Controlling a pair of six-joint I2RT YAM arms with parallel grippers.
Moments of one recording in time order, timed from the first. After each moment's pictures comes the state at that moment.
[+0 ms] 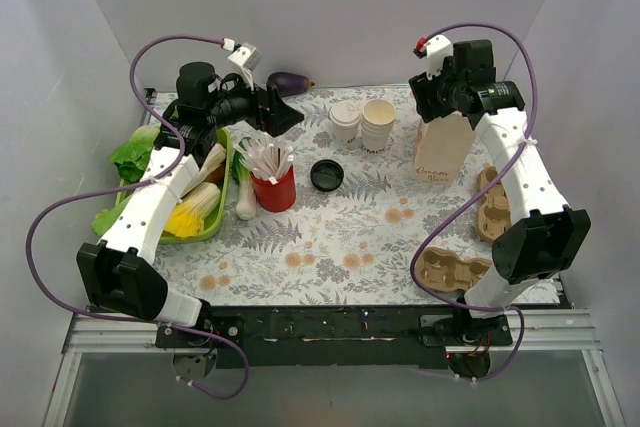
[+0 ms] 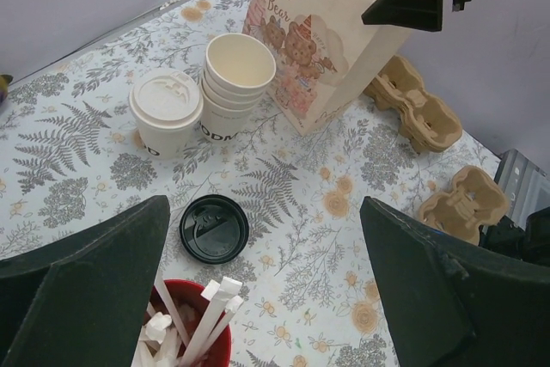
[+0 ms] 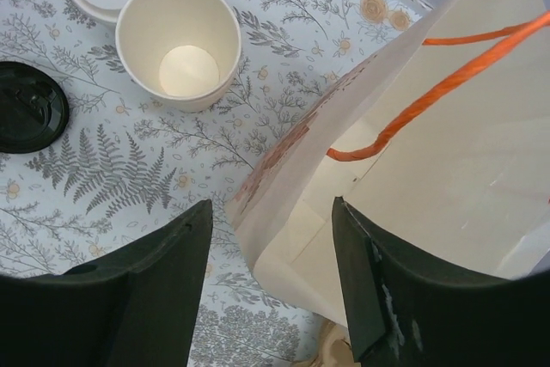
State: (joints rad) left arm -0.26 1.43 1.43 -0.22 0.70 -0.15; right arm 0.20 1.63 1.75 -0.77 -0.14 -0.36
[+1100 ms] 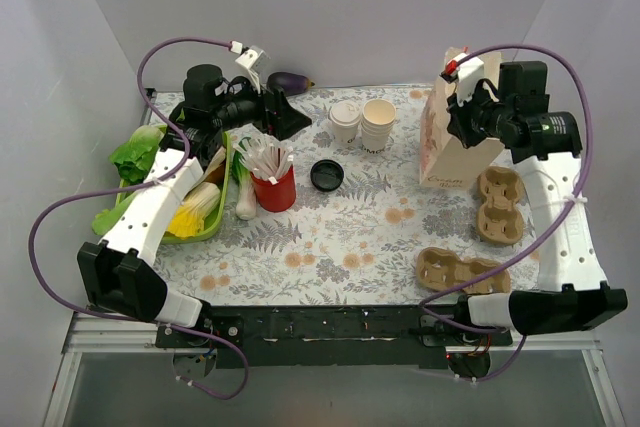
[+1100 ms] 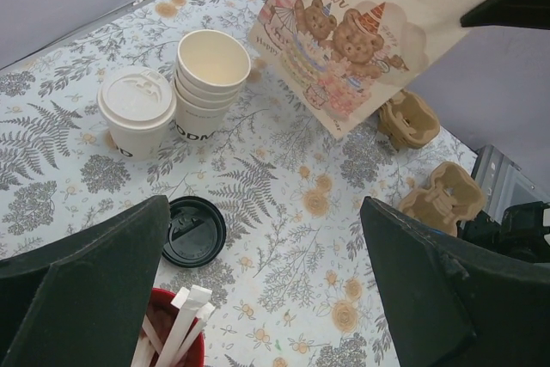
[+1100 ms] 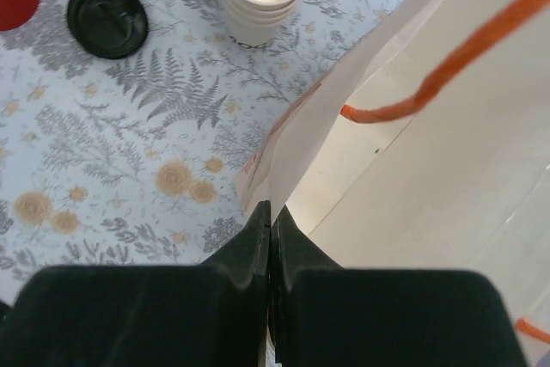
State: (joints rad) left arm -0.30 1.42 1.42 -0.20 0.70 -0.19; right arm 0.12 1.33 1.67 -1.01 -0.28 -0.43
